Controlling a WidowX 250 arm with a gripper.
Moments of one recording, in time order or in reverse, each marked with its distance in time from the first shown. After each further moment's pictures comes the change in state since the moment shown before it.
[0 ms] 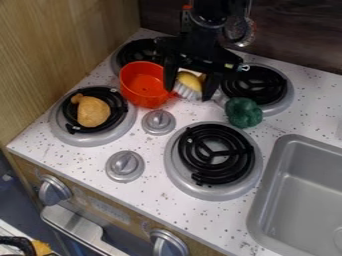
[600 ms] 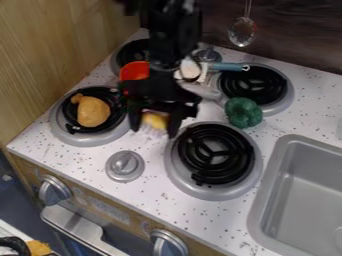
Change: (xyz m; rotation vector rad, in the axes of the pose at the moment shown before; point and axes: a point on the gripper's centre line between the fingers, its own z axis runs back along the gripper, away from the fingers) arm -0.039 0.038 -0.046 -0.039 0.093 0.055
